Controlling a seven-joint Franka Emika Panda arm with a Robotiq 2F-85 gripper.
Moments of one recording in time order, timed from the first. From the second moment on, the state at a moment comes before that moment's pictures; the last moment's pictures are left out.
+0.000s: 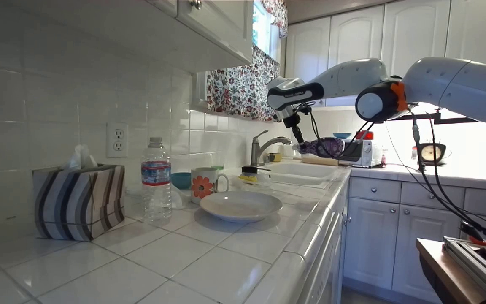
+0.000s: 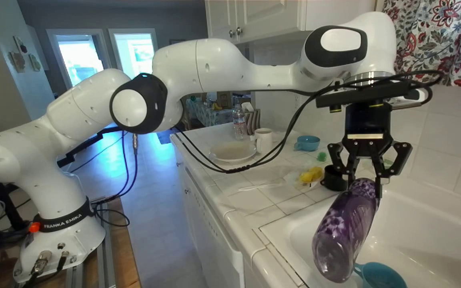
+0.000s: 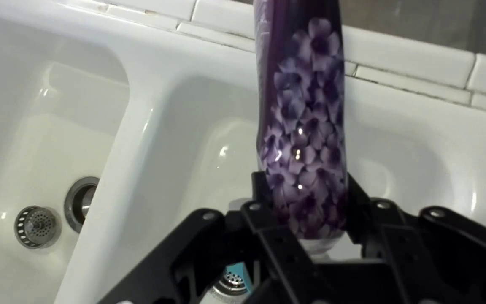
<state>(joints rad) -0.52 1.09 -0.27 -0.45 -0.29 1.43 -0.84</state>
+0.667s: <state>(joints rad) -0.58 1.10 -0.19 -0.46 -0.19 1.69 -0.42</state>
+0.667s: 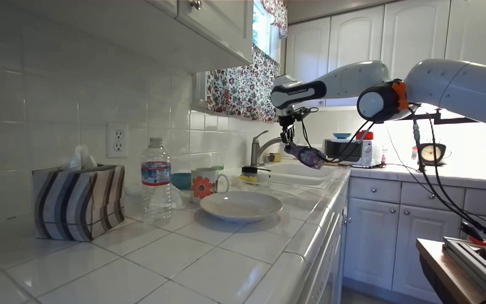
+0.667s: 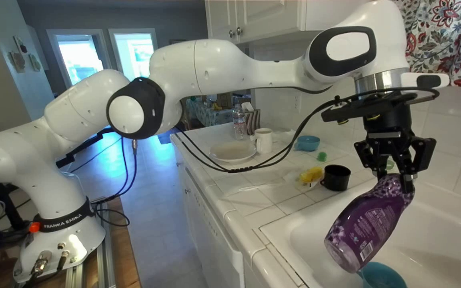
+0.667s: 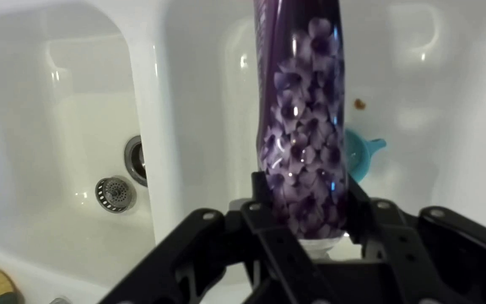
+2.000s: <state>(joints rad) -0.59 1.16 -0.03 -0.45 -0.02 2.59 -0.18</state>
